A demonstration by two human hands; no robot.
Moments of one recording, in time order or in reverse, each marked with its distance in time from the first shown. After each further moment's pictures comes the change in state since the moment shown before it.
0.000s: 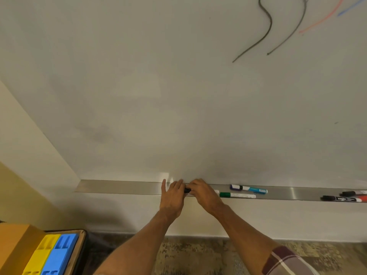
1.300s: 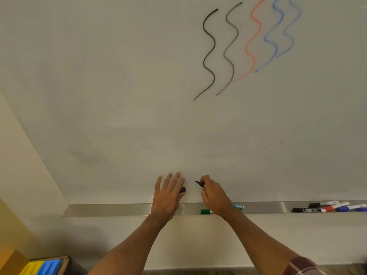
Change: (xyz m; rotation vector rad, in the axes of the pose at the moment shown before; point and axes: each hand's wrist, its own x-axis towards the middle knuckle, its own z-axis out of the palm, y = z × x) left_hand 0.005 0.044 -0.069 0.218 0.489 0.229; right_hand -0.057 0.006 -0.126 -0.041 0.258 0.148
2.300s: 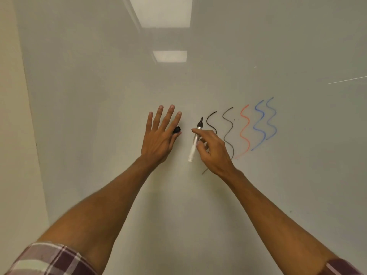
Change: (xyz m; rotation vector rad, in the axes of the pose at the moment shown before) left_hand 0.221 -0.105 -0.317 0.190 0.714 0.106; right_hand 0.143 -0.167 -0.253 0.260 0.744 -0.652
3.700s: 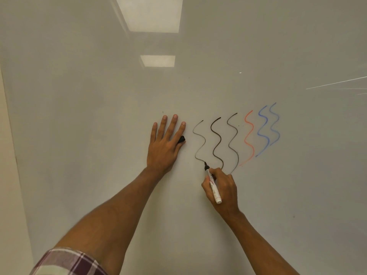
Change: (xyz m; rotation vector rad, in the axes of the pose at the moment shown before) left_hand 0.010 -0.012 0.044 -0.051 0.152 0.038; right_hand -0.069 0.022 0.039 -0.422 0.242 0.128
